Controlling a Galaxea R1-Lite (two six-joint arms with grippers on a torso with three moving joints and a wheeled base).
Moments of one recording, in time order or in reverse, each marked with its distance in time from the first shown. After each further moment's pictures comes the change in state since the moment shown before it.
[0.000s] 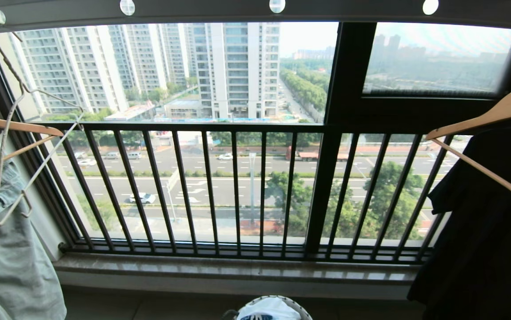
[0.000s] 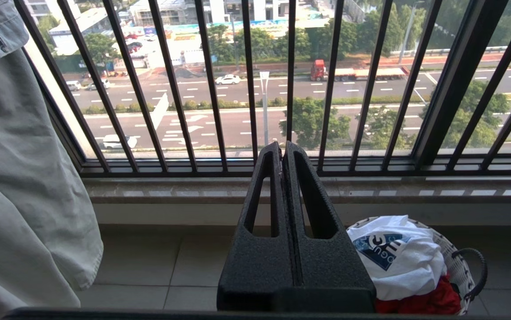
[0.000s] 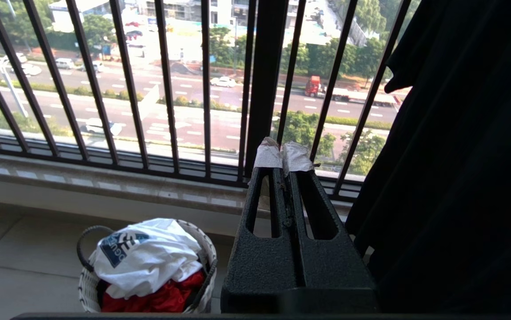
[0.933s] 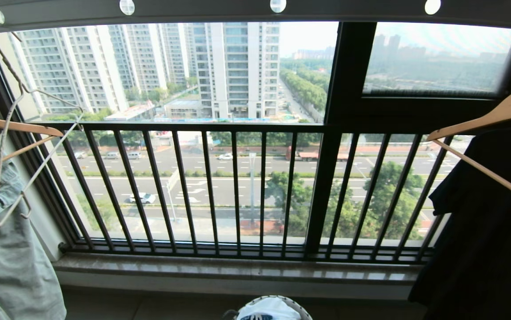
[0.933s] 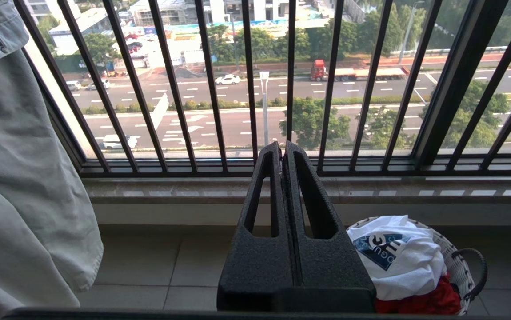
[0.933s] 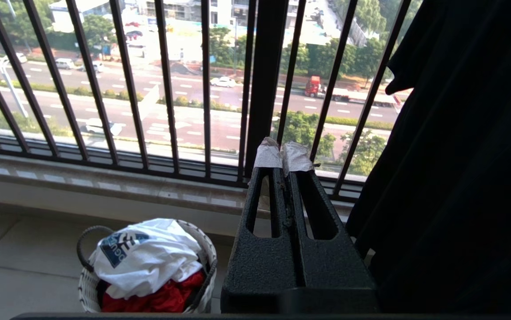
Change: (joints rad) left arm 0.000 0.000 0.000 0.000 0.000 0.000; right arm 0.000 0.000 0.000 0.000 0.000 0.000
